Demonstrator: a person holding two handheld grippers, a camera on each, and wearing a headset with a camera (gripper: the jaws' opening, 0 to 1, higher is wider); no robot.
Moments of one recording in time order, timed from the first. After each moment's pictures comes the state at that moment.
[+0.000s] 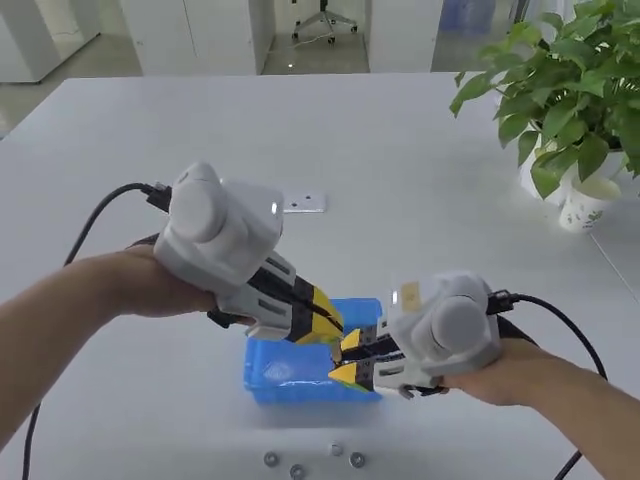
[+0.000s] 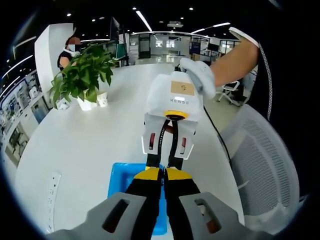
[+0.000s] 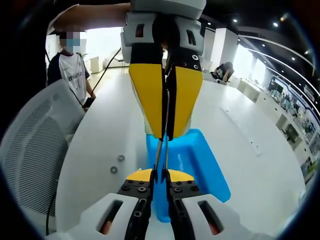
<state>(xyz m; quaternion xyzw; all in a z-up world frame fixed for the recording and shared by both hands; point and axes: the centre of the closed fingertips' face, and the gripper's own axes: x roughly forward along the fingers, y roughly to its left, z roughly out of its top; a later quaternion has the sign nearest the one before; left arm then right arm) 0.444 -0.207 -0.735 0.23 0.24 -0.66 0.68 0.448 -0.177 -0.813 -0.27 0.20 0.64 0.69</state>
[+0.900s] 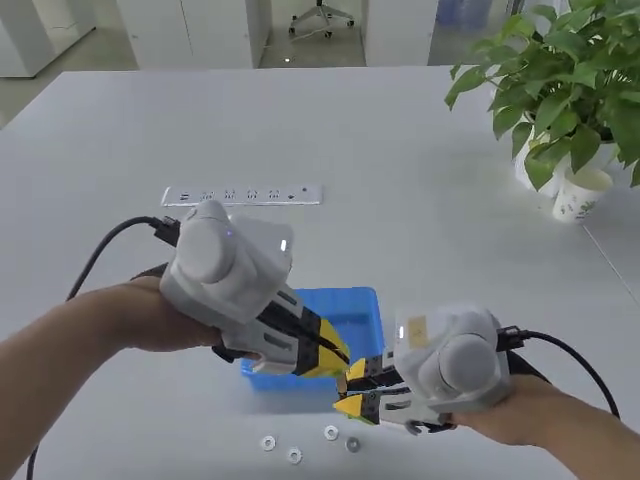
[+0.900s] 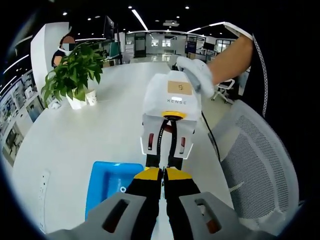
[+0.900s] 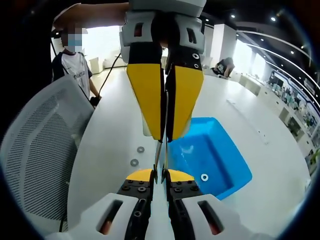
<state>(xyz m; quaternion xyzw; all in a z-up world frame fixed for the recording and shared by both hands) 0.410 -0.217 -0.758 0.23 0.25 -0.67 0.66 0.410 -0.188 -0.834 -0.26 0.22 0.64 0.69</state>
